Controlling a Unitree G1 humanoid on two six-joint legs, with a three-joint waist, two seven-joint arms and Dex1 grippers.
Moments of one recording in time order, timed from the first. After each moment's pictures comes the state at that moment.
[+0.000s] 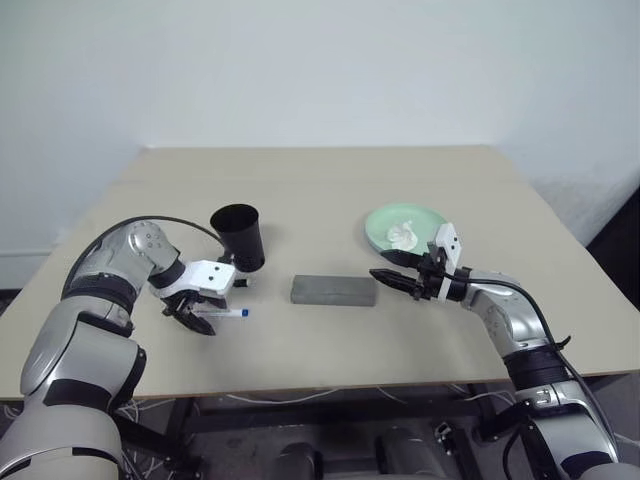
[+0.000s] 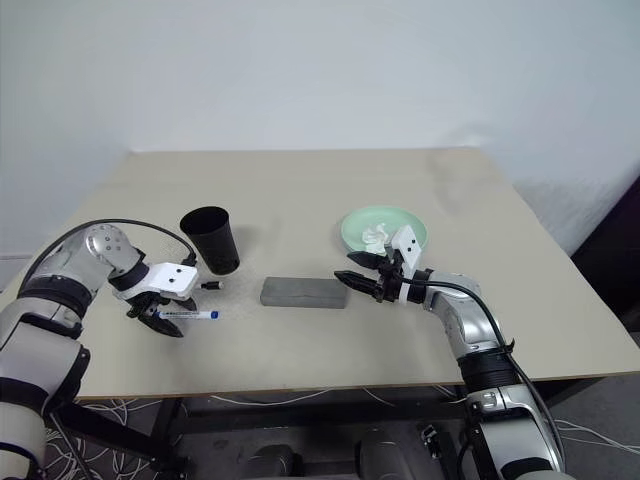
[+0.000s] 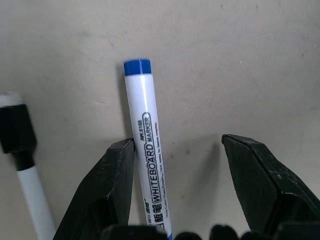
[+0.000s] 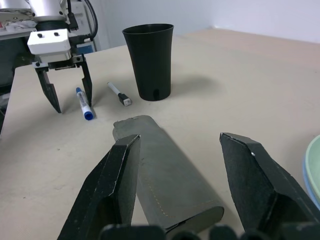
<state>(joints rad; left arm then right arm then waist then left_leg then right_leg) -0.95 0.80 -0.53 1.14 0.29 -0.43 -1.60 -0.48 -0.35 0.09 0.28 0.35 0.24 1.01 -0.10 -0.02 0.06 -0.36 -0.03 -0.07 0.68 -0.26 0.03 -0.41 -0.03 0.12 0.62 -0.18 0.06</state>
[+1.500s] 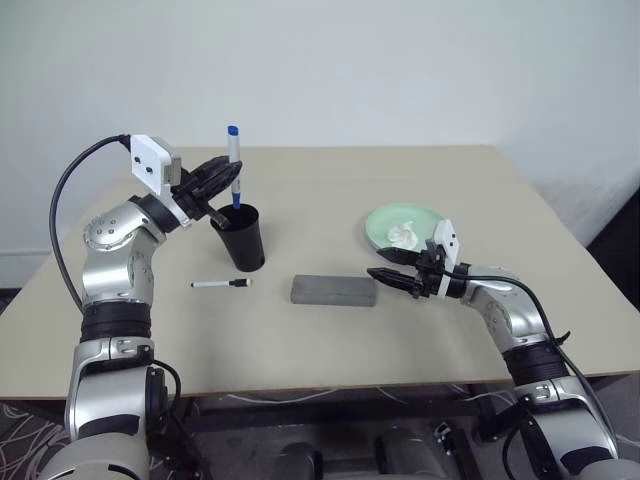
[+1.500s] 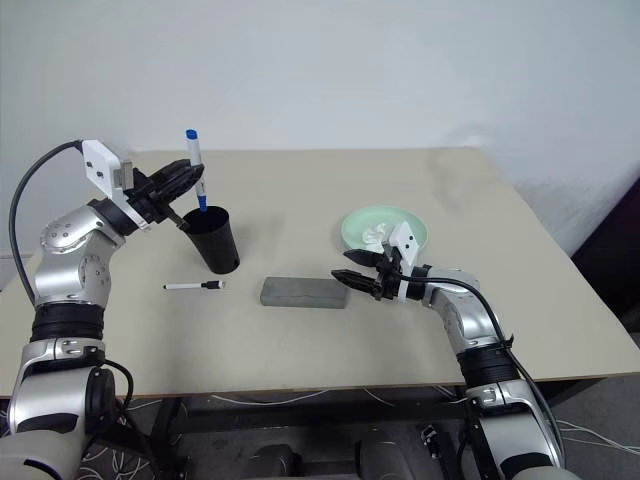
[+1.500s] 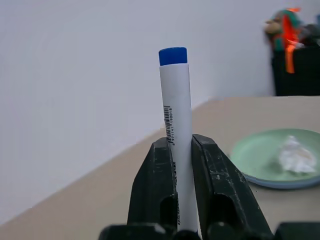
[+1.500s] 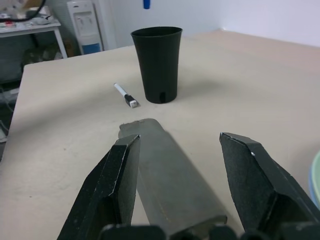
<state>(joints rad) -0.70 0.60 0.21 0.55 -0.35 -0.05 -0.89 -0.51 -0.35 0.10 0.29 0.35 0.24 1.04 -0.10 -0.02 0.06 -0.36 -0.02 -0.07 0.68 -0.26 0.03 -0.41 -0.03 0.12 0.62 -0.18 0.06</state>
